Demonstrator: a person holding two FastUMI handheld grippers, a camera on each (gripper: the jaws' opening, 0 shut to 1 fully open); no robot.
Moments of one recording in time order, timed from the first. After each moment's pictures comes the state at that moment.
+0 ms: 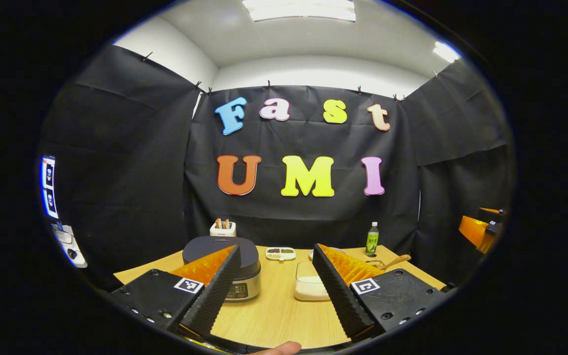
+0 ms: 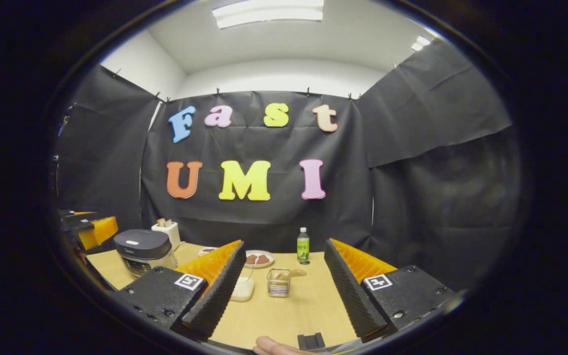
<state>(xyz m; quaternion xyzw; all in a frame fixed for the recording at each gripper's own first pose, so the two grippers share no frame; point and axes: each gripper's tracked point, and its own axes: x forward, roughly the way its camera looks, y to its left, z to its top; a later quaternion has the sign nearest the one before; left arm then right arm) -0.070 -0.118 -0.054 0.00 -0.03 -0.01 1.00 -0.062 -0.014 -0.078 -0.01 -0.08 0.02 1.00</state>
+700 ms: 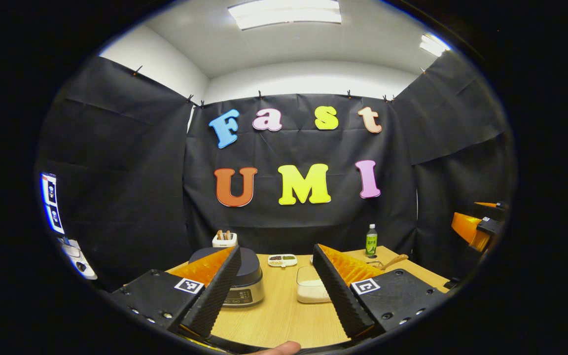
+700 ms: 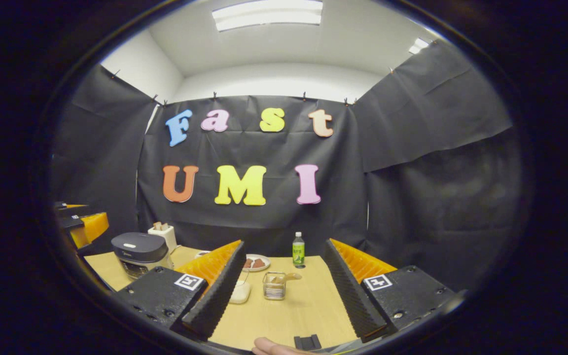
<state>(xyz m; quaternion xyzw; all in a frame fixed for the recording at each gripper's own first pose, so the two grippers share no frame) -0.093 -0.137 -0.032 0.03 -0.05 -0.03 1.00 -0.064 -0.023 -0.076 0.00 -0.08 0.01 1.00</state>
